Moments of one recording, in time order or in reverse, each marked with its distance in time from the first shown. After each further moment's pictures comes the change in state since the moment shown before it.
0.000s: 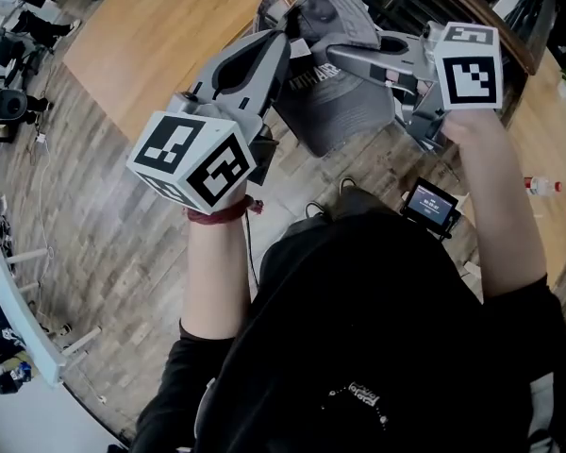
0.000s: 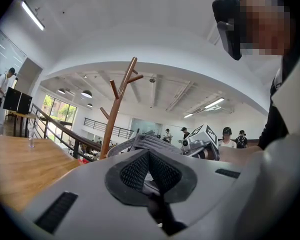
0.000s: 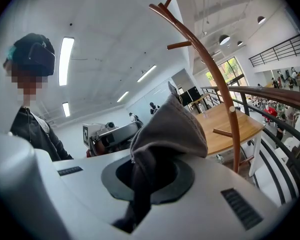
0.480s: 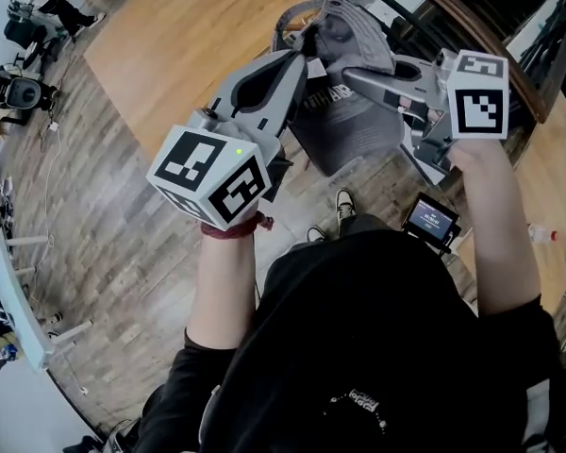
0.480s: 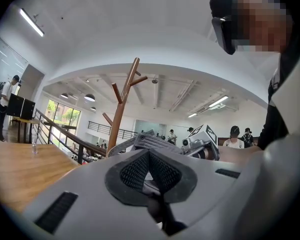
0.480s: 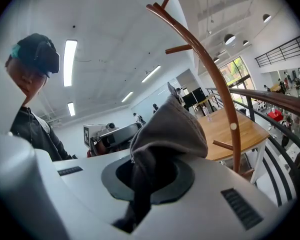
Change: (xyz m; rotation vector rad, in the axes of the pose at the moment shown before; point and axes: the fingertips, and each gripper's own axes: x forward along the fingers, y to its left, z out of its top) left arm -0.002 0.001 0.003 0.037 -0.027 0.045; right arm 0.002 0.000 0.007 -0.049 -0.015 0.053
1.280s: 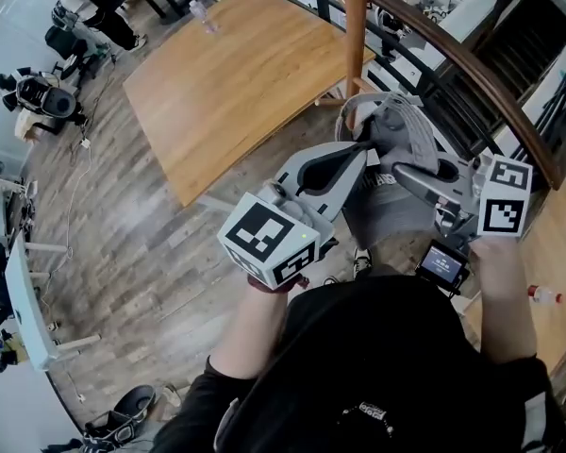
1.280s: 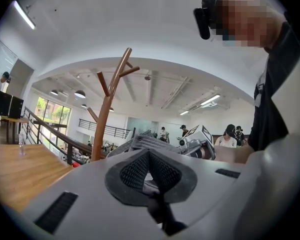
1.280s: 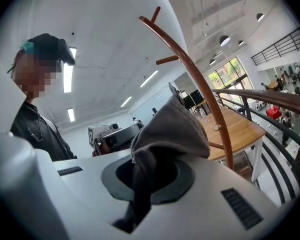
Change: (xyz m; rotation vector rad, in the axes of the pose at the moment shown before) left arm 0.031 -0.002 -0.049 0.005 0.052 -0.109; right arm -0.016 -0.039 -0.042 0.065 -0.044 -0.003
